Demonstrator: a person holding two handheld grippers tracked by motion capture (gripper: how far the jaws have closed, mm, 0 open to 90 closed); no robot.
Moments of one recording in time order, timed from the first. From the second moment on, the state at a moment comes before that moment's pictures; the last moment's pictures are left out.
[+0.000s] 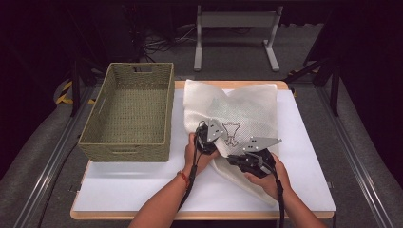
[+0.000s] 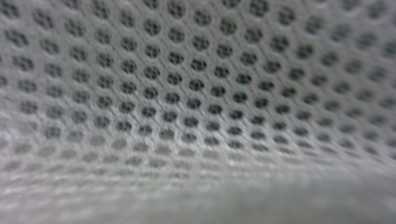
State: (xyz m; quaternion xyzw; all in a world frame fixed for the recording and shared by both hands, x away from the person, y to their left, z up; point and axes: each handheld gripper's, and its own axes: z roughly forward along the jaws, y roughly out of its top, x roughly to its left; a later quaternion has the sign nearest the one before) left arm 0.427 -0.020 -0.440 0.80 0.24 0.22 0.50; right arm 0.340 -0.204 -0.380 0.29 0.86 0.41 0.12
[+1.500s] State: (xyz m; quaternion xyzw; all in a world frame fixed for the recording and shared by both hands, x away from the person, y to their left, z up) left arm 0.426 0.019 -0.417 0.80 0.23 0.13 0.54; right arm 0.326 -0.202 -0.366 0.25 0.85 0.45 0.12
